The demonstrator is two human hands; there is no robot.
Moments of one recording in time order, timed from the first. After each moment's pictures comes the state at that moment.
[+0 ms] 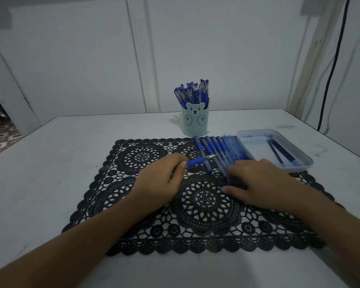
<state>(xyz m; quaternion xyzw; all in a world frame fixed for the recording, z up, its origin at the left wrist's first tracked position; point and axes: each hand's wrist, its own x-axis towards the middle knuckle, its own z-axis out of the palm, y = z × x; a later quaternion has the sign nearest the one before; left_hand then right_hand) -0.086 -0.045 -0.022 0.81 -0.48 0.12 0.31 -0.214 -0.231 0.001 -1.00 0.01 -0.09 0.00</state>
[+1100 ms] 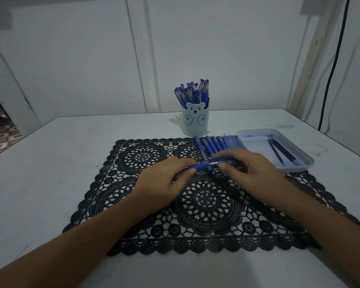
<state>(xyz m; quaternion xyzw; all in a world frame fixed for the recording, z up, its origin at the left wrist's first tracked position) -0.082 -0.046 -0.026 0.80 -0.52 0.12 0.29 -0.208 -0.214 0.002 -0.90 0.03 -0.23 0.36</state>
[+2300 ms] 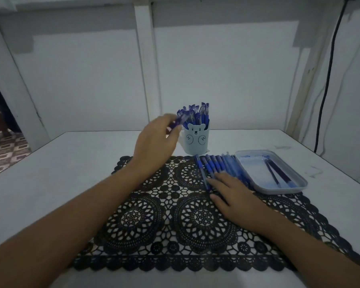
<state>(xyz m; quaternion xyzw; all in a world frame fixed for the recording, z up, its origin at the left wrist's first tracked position) -0.051 -0.077 0.060 0.77 -0.41 0.28 0.40 -0.188 -0.225 -0.031 -0.99 0.04 -0.11 0.10</state>
